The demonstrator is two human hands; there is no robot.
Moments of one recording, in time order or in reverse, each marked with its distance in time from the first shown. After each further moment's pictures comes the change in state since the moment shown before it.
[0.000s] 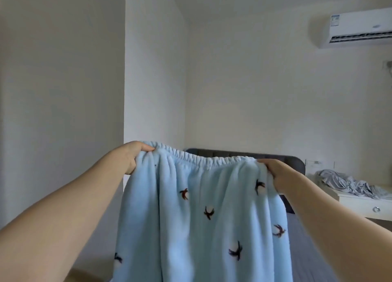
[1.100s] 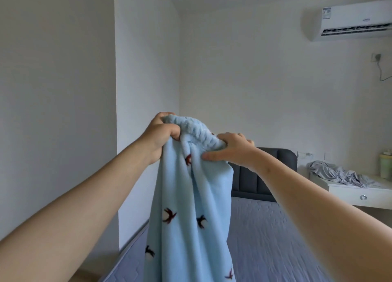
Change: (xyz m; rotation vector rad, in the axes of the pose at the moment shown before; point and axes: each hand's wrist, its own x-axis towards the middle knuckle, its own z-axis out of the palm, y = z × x) left_hand -0.070 0.021 0.071 -0.207 -0.159 0.594; right_hand -0.066 0.003 0.057 -1.403 -0.230 -0.881
